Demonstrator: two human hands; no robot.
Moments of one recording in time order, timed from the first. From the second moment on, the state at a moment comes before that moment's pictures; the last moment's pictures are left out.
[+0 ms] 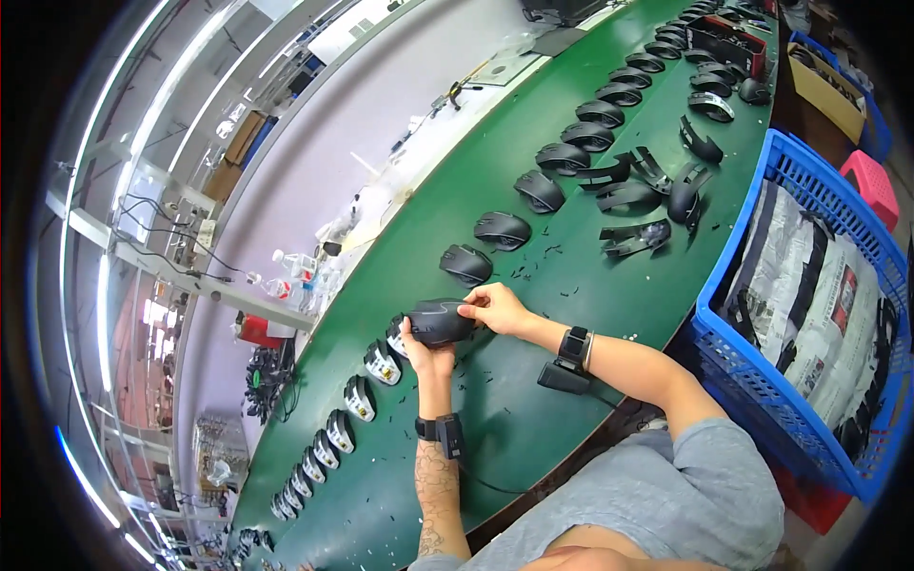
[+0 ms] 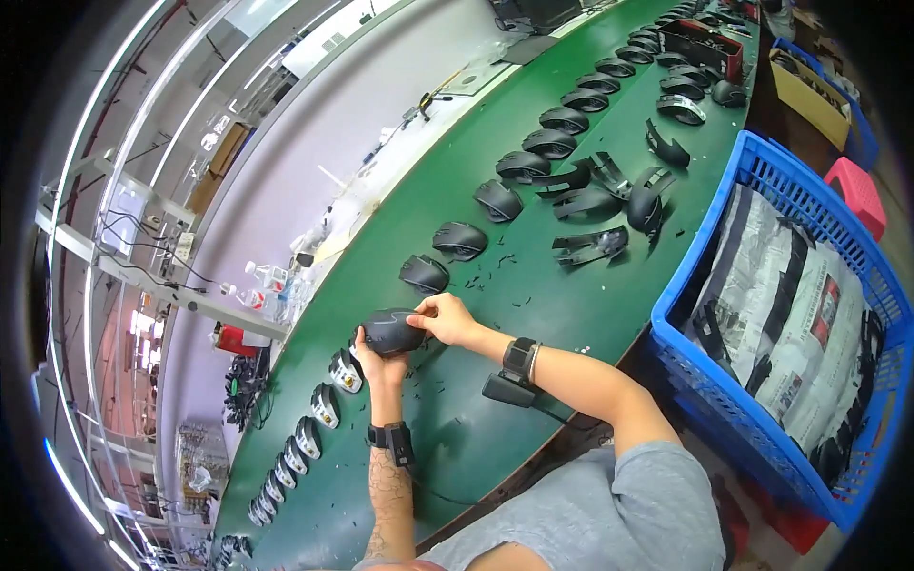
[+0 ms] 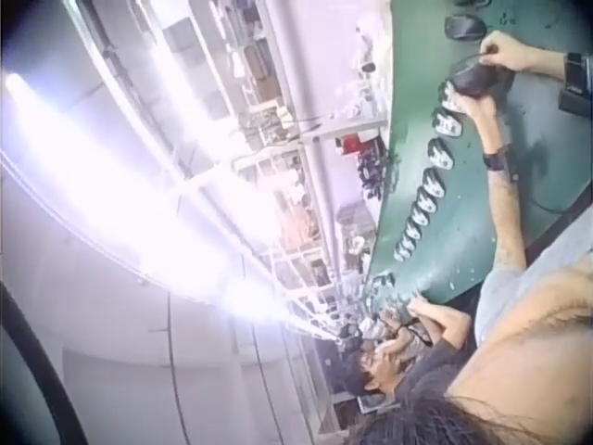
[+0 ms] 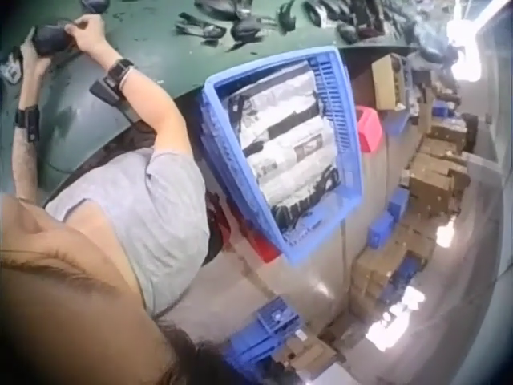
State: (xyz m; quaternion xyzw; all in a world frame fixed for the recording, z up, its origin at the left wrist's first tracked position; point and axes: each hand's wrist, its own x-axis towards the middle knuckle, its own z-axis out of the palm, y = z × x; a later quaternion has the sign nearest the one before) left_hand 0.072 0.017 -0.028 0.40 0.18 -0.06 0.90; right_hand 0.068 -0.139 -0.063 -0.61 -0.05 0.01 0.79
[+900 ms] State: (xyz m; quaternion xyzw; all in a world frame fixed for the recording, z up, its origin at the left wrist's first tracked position) left_hand 0.127 0.017 -0.066 0.93 -0.09 0.23 0.28; right_hand -0.002 -0.314 -0.001 -0.93 0.01 -0.13 0.34
